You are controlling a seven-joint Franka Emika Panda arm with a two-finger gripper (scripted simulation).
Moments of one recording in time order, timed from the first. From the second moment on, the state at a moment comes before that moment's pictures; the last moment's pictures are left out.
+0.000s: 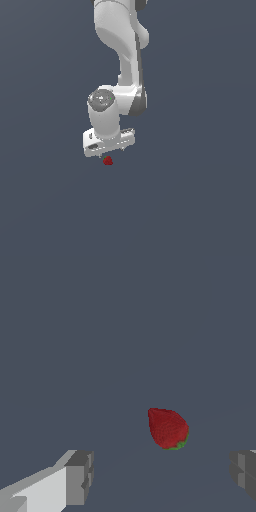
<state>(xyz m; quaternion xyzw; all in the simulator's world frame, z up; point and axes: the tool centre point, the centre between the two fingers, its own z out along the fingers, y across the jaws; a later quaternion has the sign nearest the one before) 0.035 -0.071 0.103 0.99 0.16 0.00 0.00</state>
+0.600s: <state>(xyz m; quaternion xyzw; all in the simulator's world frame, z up) 0.037 -0.099 0.073 0.98 0.20 0.00 0.00</state>
